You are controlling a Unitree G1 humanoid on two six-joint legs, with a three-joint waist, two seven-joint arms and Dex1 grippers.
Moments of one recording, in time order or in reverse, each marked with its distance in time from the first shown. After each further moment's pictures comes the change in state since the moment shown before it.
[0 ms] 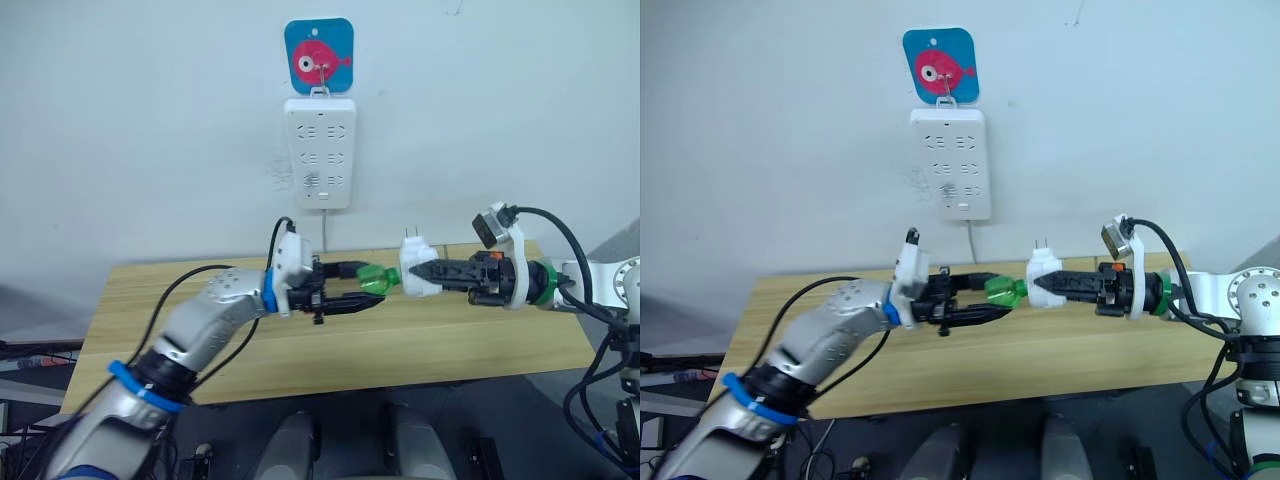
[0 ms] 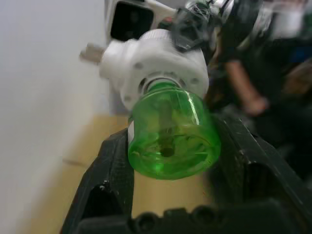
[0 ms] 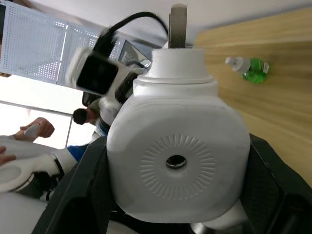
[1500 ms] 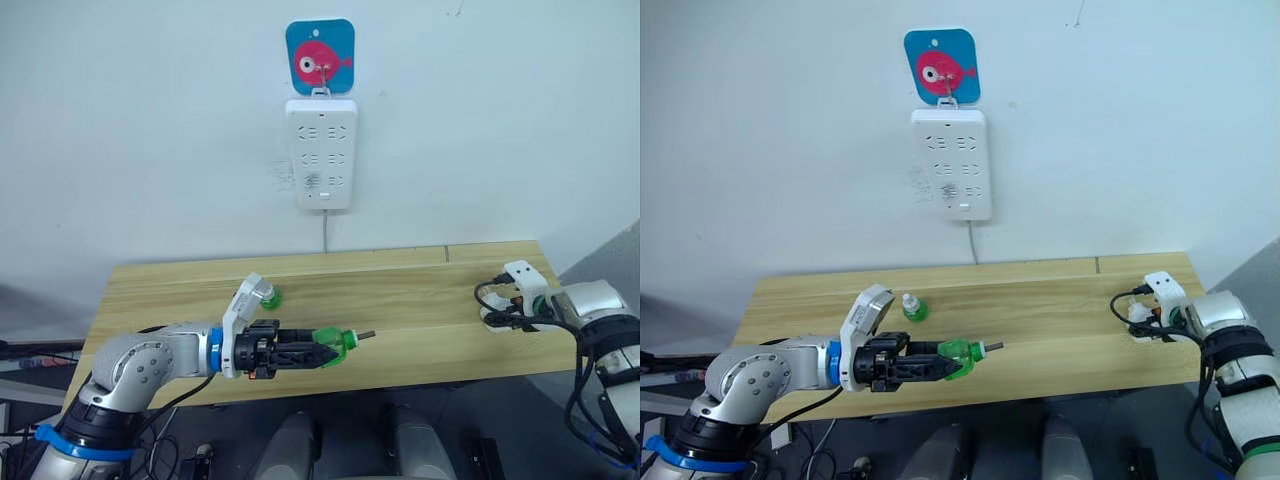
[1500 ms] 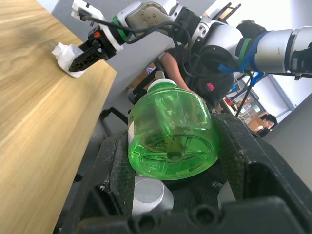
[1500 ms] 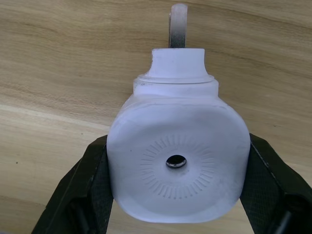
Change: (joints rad) left arm 0.312 -0.017 0.295 -0.132 0.065 0.430 -0.096; right arm -0.132 0.024 0.378 0.655 -1.527 -0.580 0.357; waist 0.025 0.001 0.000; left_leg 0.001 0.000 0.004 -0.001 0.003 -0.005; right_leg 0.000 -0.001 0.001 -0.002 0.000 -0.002
